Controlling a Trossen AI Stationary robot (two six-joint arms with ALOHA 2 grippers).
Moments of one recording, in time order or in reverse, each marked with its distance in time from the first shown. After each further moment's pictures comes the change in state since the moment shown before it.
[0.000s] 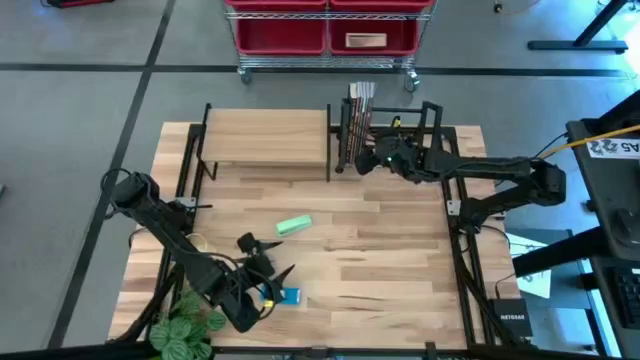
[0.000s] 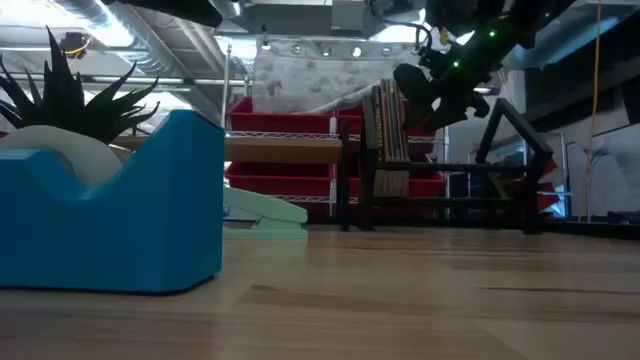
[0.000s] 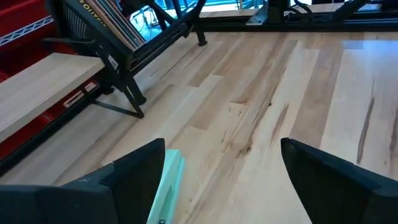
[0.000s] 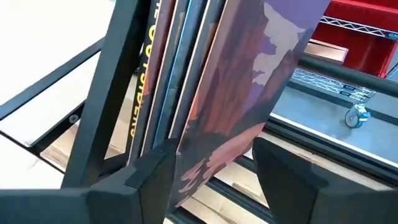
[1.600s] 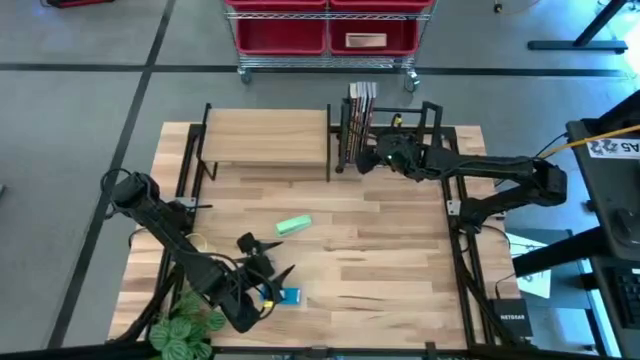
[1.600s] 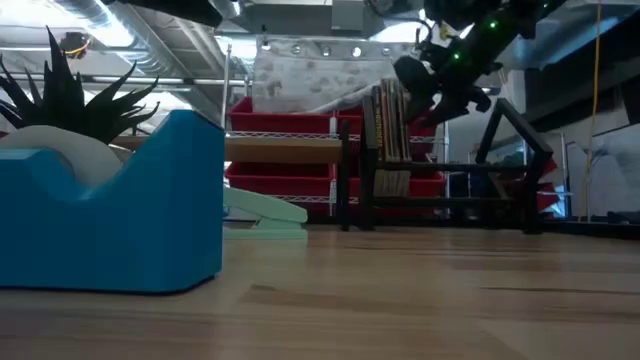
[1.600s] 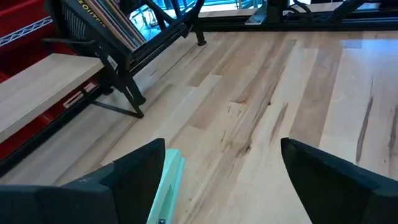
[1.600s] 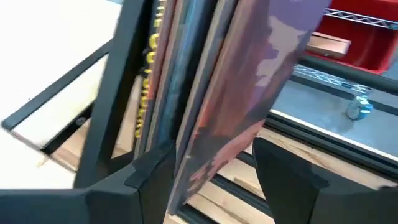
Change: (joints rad) left arm -0.003 0.000 0.000 0.000 0.001 0.003; right arm 0.002 -0.009 0.050 -0.103 0.019 0.049
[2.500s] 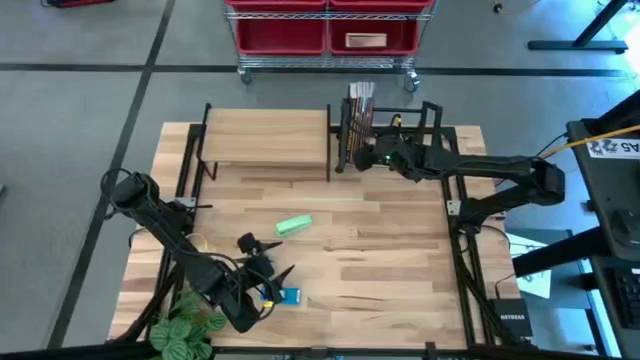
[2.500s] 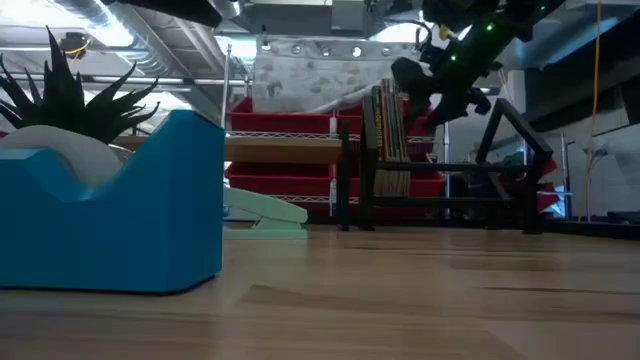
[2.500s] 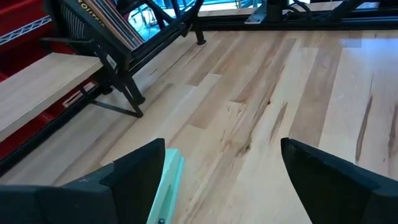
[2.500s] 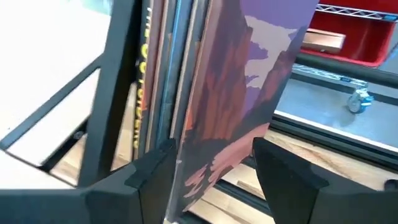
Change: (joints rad) left arm 0.000 0.000 0.000 -0.001 0.004 0.000; right arm 0.000 0.008 0.000 0.034 -0.009 0.050
